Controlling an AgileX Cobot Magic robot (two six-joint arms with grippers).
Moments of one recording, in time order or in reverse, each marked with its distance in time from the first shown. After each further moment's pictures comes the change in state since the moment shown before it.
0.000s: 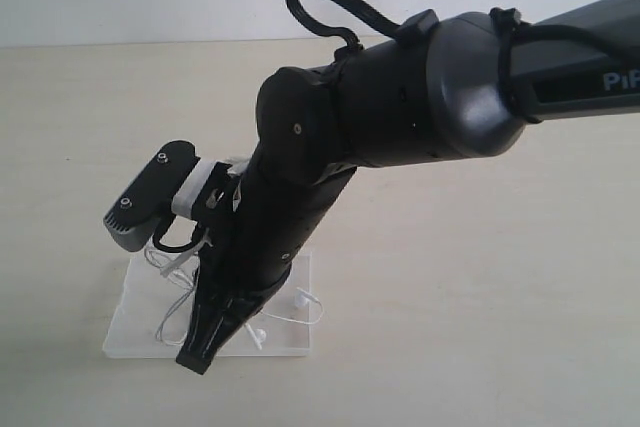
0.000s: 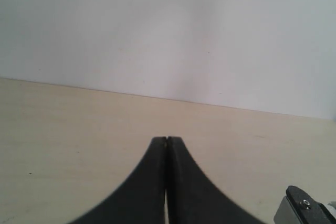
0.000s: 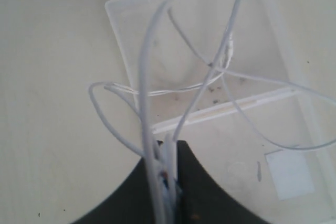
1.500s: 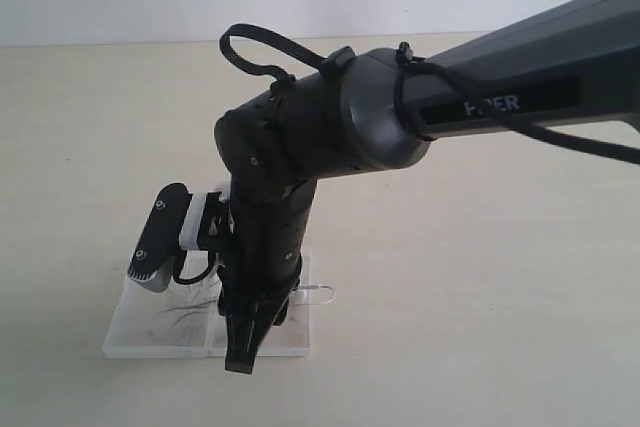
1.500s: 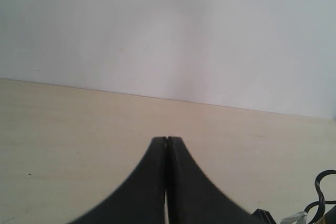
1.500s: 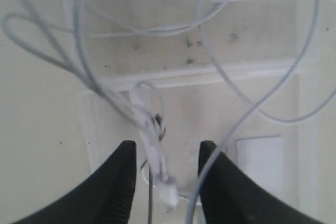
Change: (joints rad) left arm 0.000 0.000 0.000 0.004 -0.004 0.000; right arm 0.000 0.162 -0.131 -0.274 0.137 0.002
